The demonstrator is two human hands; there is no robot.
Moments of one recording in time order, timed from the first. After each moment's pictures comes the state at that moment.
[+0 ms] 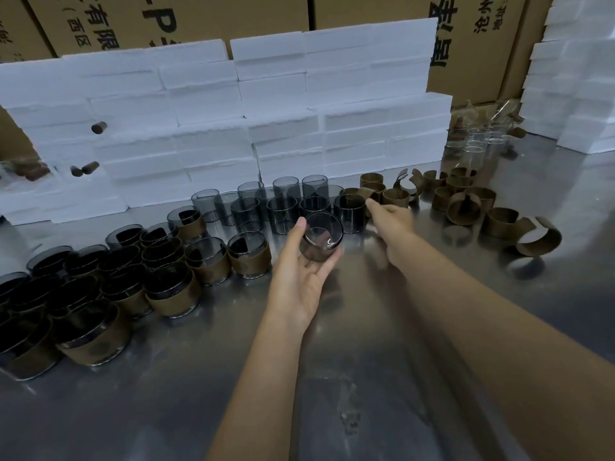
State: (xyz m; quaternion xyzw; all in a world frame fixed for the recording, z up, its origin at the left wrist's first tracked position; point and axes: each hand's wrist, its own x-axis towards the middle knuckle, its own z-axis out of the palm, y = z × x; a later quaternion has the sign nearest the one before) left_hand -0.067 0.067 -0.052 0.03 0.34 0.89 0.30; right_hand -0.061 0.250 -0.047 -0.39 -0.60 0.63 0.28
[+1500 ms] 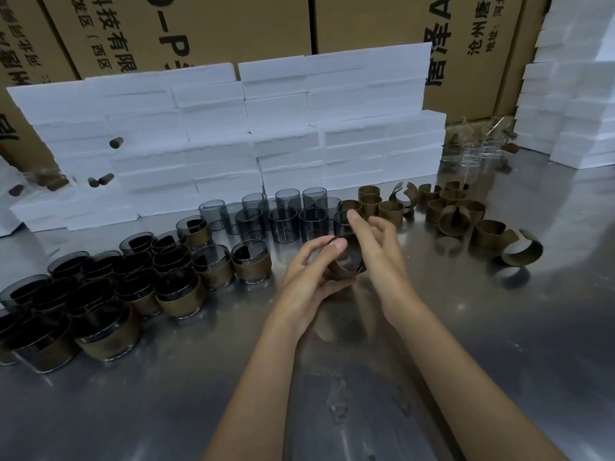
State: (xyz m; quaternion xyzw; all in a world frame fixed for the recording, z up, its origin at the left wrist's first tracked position) left_hand -0.048 0.064 -0.045 0.19 0.53 0.77 0.29; right_hand 0.024 0.165 -0.025 -0.22 -0.64 0.67 0.30
